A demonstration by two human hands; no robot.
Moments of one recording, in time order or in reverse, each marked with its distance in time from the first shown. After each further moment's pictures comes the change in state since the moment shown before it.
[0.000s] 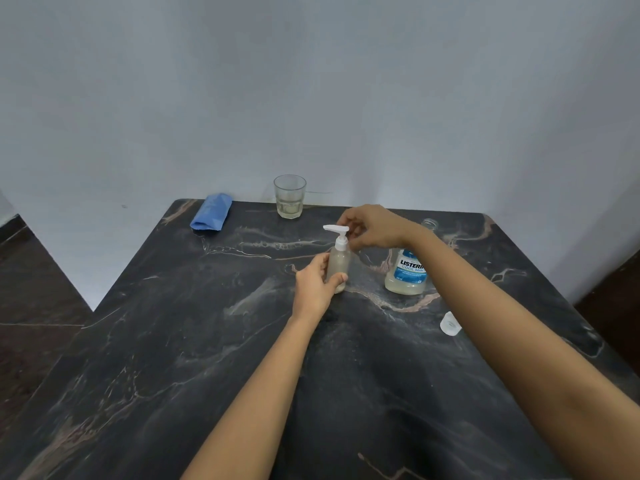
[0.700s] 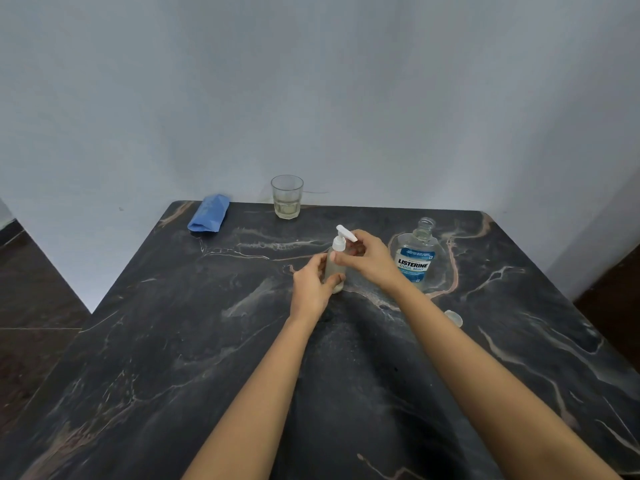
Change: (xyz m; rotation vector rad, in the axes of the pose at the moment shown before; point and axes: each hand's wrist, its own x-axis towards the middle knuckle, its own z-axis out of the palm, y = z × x) left_hand -0.002 0.001 -0.002 0.043 0.006 0.024; right_hand -0.013 0.027 0.079 0.525 0.454 0.101
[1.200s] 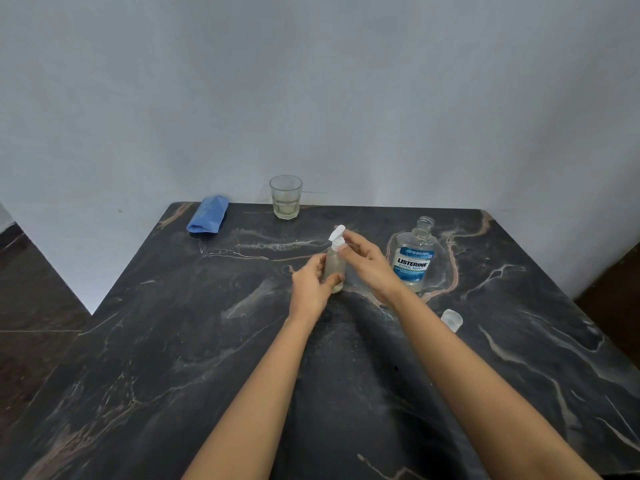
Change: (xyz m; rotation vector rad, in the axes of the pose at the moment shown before) left_hand 0.001 0.001 -0.001 -0.056 -0.020 0.004; right_hand -0.002 0.013 0.006 0.344 -0.105 0.010
